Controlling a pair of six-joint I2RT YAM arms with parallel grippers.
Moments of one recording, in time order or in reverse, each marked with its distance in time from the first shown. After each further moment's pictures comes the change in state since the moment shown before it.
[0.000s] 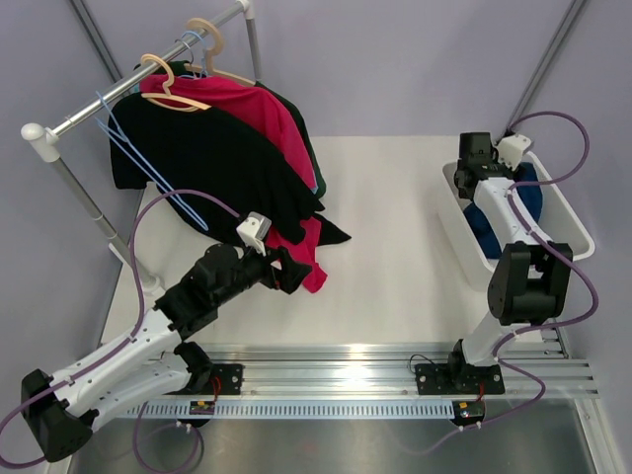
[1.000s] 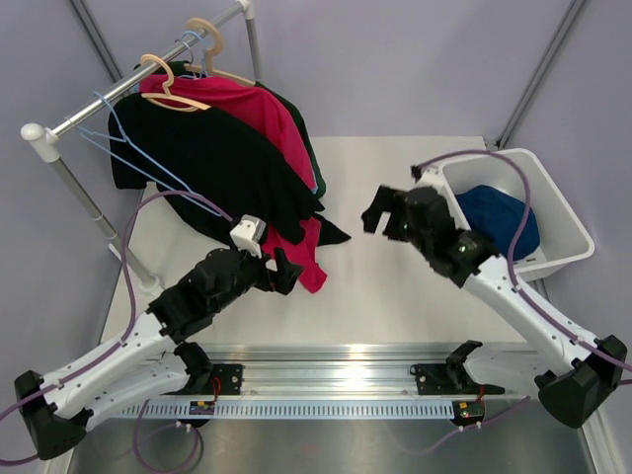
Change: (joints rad) left arm -0.056 -0.019 0.037 -0.146 -0.188 -0.017; right arm 0.573 -0.524 -0.285 0.022 -0.658 0.151
